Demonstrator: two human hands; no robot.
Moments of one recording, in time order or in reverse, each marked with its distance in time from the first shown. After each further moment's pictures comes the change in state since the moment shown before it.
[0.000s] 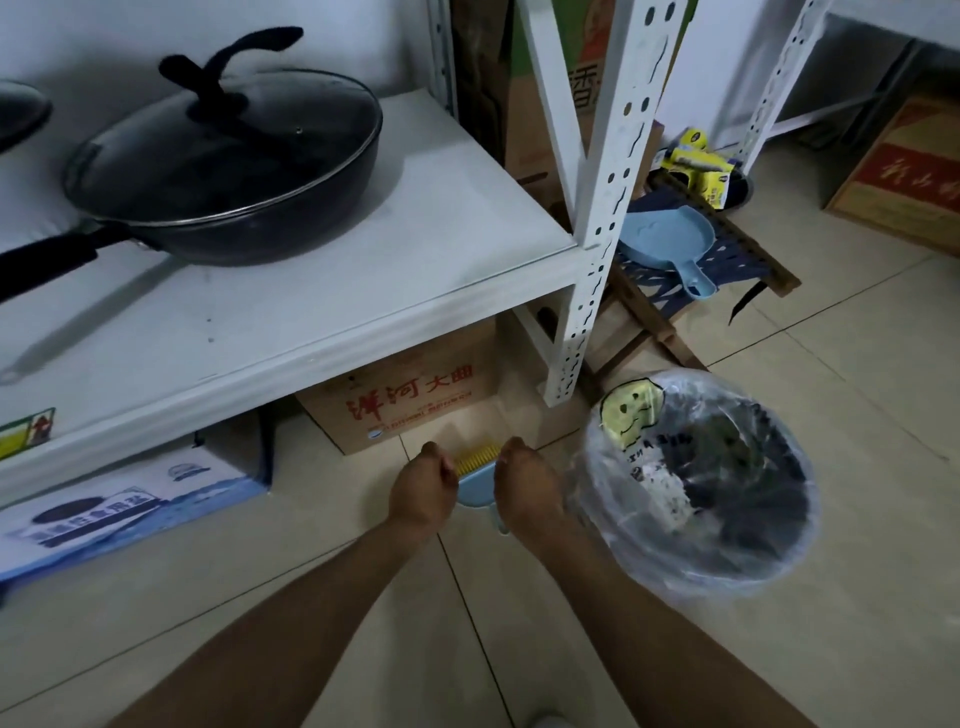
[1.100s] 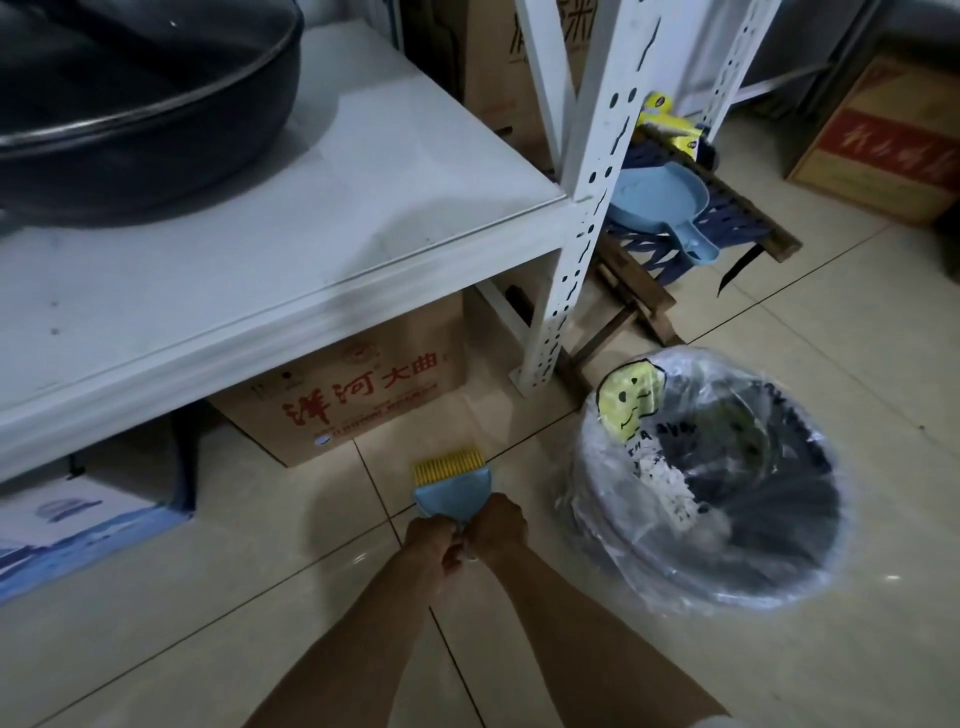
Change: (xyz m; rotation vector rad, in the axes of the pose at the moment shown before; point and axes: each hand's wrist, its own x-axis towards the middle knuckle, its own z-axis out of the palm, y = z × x) left_hand 0.031 -0.037 0.102 -0.796 -0.285 -0.845; right_hand 0.039 0.032 0.095 0.119 -0.258 0.375
